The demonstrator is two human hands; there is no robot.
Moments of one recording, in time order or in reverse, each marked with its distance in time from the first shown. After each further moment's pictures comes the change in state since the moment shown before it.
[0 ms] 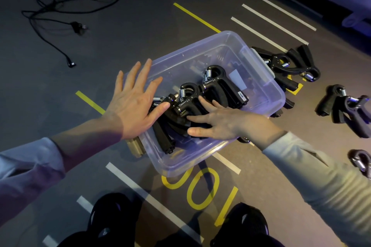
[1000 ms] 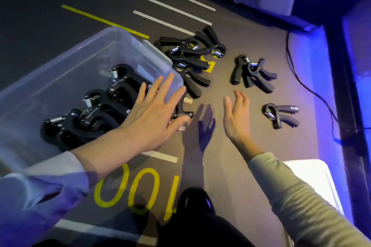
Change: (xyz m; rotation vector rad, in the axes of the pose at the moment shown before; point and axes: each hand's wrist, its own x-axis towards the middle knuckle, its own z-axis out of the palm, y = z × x) left_hand 0.047 0.202 0.009 -0.186 -0.051 0.474; right_hand -0.083 0.166 0.141 0.812 1.260 0.699
